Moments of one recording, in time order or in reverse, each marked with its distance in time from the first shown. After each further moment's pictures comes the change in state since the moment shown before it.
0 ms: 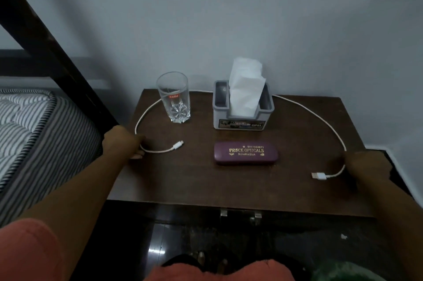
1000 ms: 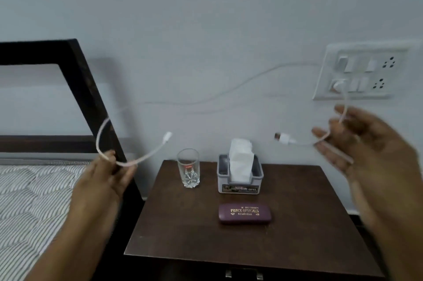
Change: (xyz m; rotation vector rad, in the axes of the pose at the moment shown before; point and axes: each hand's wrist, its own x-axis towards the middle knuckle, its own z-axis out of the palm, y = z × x) left_hand -0.200 0.054 -0.135 -1.225 -0.040 0.435; right_hand -0.209 -0.134 -0.172 1.160 -0.335 -0.762
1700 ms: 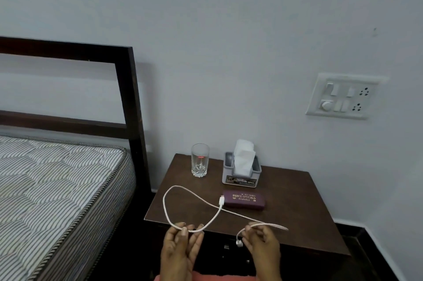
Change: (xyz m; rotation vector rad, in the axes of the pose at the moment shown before) left_hand -0.140 -0.114 -0.056 -0.328 0.085 -0.354; right_hand -0.165 0.190 0.000 -0.150 0.141 0.556
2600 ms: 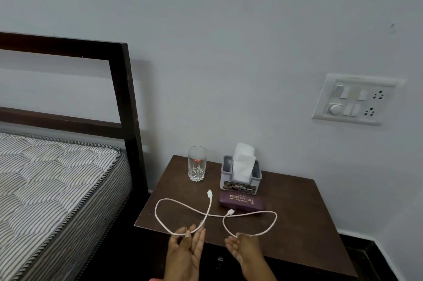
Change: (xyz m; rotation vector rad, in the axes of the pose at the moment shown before) left_hand 0.032 -0.034 0.031 -0.135 0.147 -0.094; right_hand 0.046 0.006 0.028 0.111 -0.066 0.483
